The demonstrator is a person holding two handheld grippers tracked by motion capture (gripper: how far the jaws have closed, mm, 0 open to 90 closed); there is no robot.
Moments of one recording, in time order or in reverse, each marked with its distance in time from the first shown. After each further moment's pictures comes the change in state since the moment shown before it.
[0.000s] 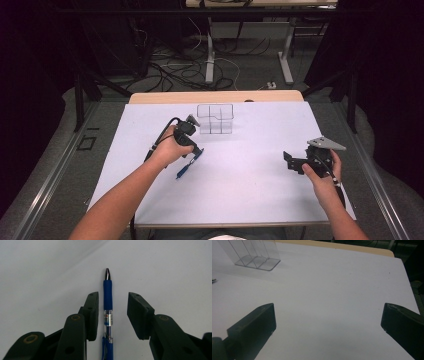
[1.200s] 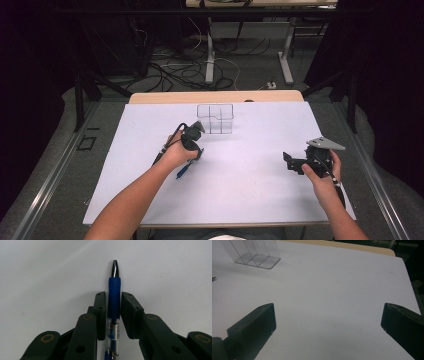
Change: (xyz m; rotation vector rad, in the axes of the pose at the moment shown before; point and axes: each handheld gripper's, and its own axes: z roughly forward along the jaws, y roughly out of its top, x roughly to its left) left arm -0.003 0.006 0.037 0.076 0.061 -0.028; right arm 0.000 -0.001 0.001 0.004 -0.002 -0.015
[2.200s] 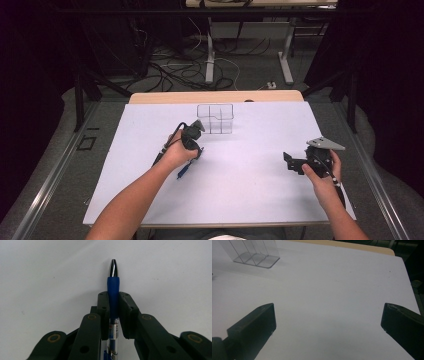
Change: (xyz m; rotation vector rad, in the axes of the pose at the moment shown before) left arm 0.001 0.001 -0.005 -0.012 -0.018 -0.021; right arm -0.001 -0.001 0.001 0.003 0.006 -0.006
